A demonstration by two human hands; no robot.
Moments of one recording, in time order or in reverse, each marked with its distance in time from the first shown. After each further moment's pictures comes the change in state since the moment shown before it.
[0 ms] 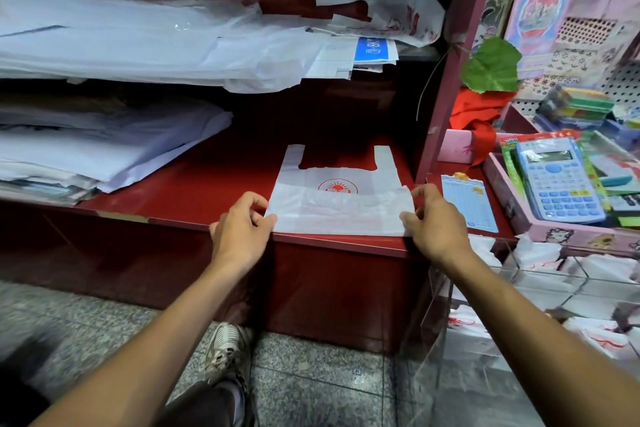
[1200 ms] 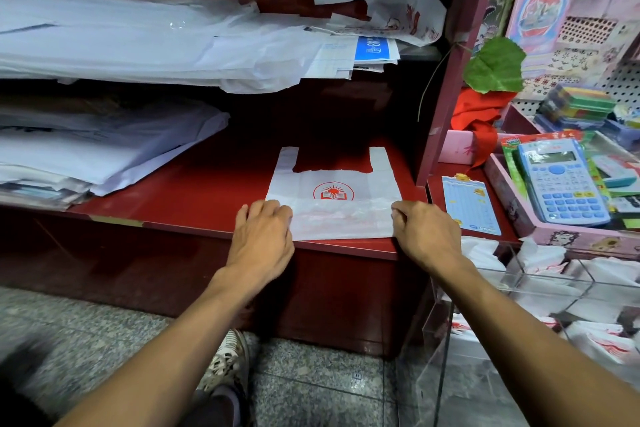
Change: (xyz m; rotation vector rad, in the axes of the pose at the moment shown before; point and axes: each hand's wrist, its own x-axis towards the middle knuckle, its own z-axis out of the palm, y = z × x) left_hand -0.002 0.009 0.017 0.493 -0.184 0.412; right_hand 0.006 -0.007 0.020 -0.346 0.050 -0.145
